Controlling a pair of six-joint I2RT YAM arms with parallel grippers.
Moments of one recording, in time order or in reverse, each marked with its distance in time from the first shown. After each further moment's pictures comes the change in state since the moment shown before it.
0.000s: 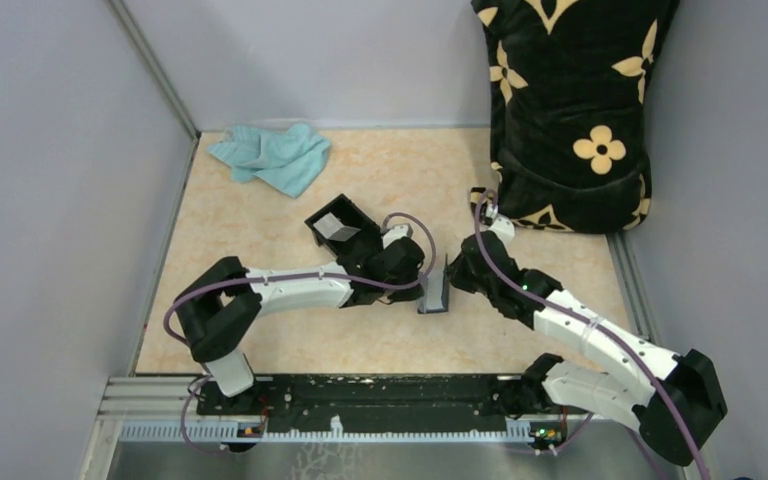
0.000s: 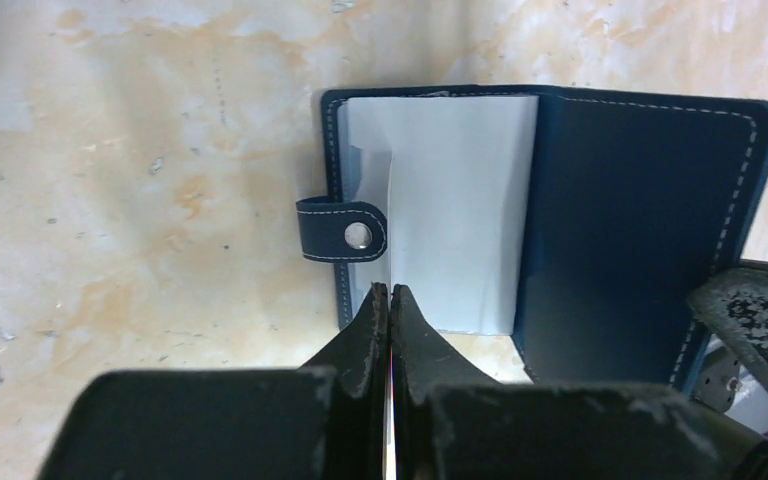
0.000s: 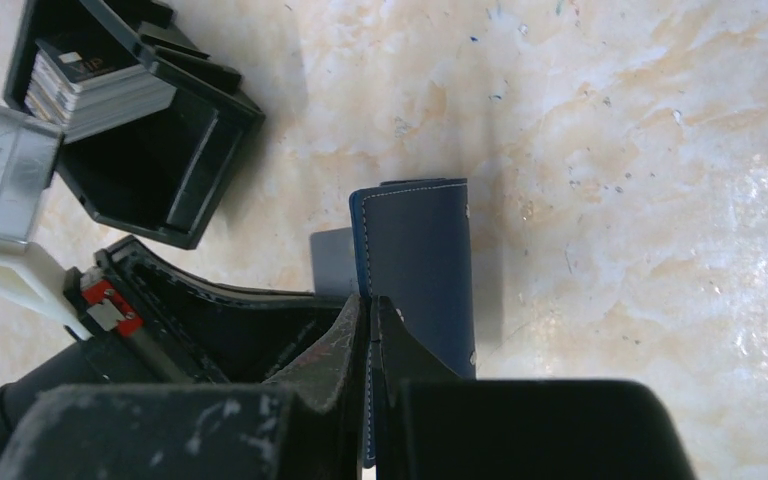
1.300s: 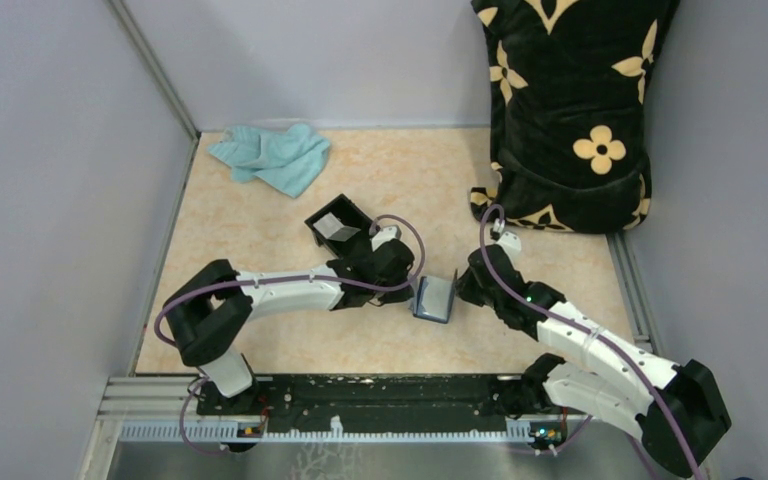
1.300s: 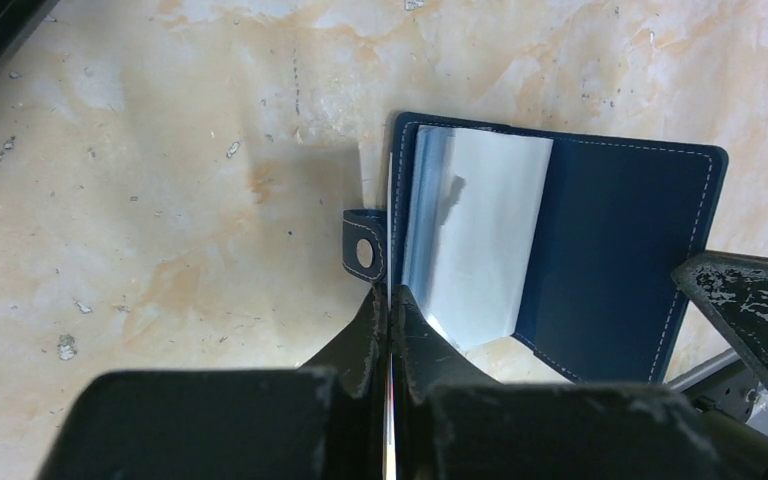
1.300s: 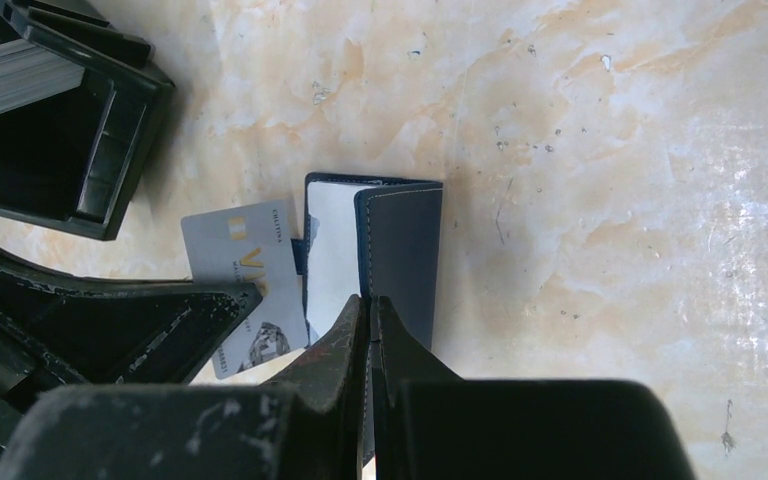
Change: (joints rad) left arm 0.028 -0.056 -0.082 0.005 -0.032 -0.012; right arm -0.039 -0.062 -0.134 0.014 -0.013 -0.001
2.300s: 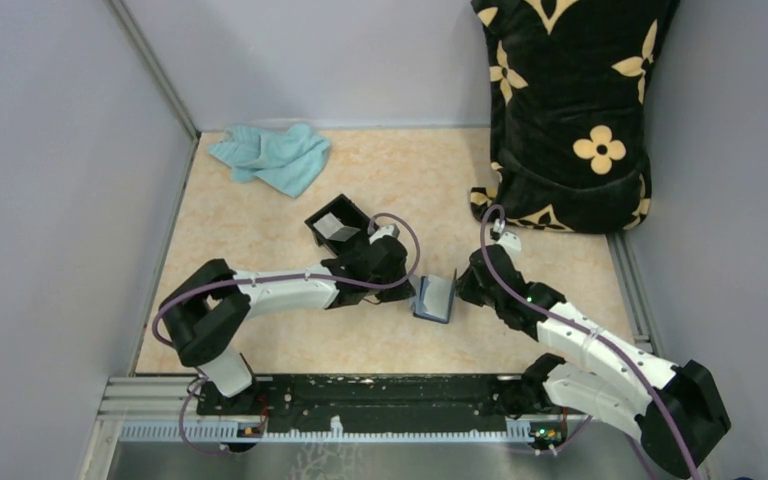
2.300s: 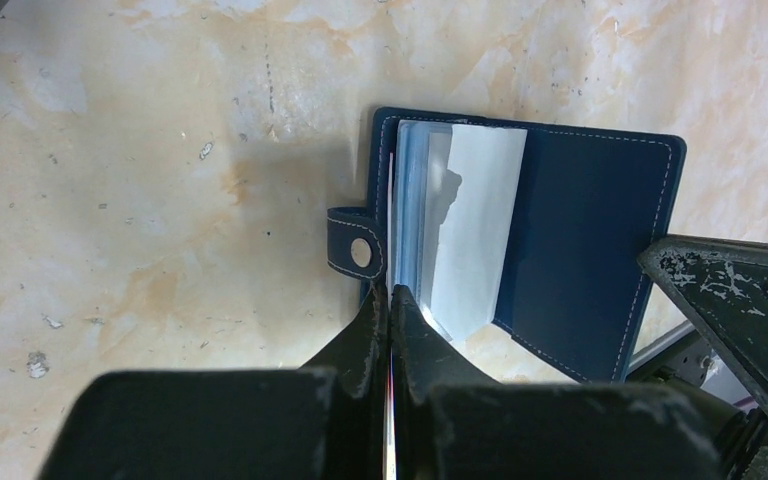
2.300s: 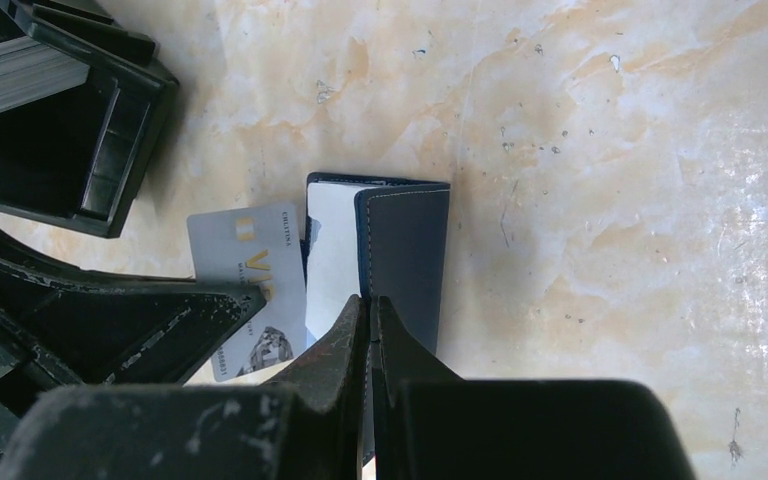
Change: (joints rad) left arm 0.035 -0.011 -0.041 0.082 0.106 0.002; right arm -0.015 -0.002 -0.016 0.020 -0.022 -0.008
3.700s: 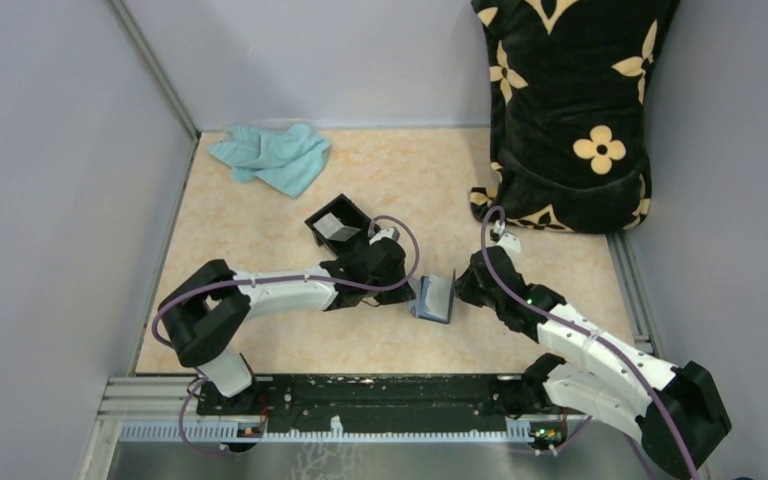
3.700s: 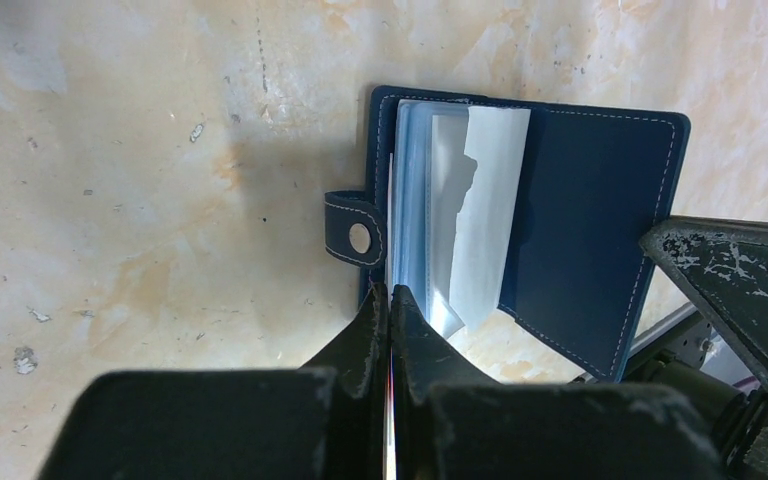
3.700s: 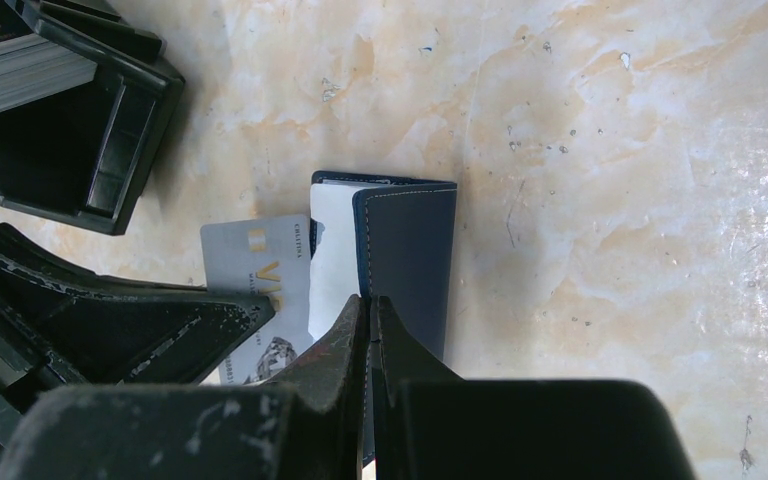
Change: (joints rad) left arm 0.001 -0.008 -0.024 0.010 0.030 0.003; right arm 0.000 -0.008 -0.020 0.027 -0.011 0.002
